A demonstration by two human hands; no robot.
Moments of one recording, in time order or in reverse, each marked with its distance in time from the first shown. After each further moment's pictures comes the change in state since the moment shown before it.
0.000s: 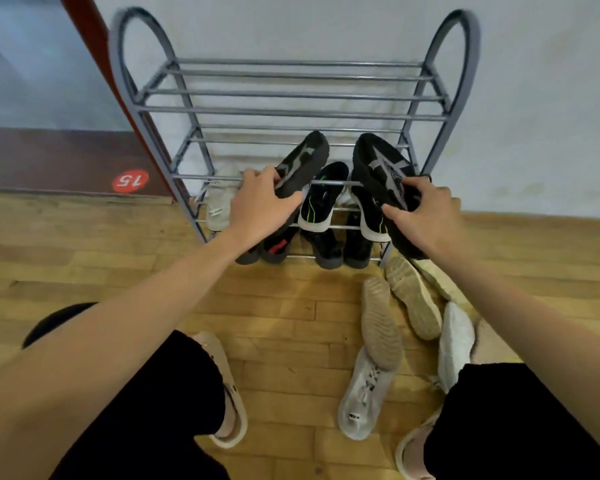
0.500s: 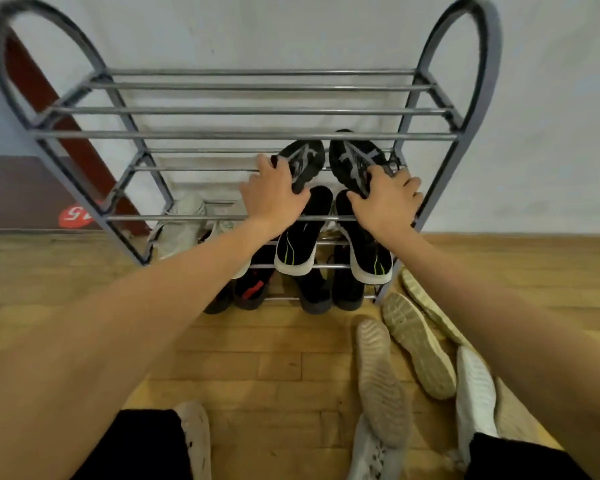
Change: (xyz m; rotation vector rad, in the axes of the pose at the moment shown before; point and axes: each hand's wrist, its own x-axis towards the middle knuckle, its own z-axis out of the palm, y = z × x) left_hand 0.154 0.008 0.106 0.328 0.087 0.109; right_hand 0.148 -0.011 0.092 -0.282 0.105 -0.016
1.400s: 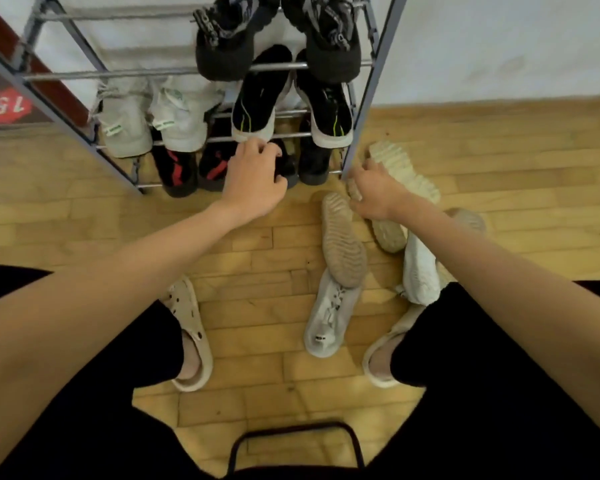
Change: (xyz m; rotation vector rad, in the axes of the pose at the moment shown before) left_hand -0.182 0.010 0.044 -0.112 -0.302 0.183; right_hand -0.144 0.139 0.022 -0.219 -0.593 -0.331
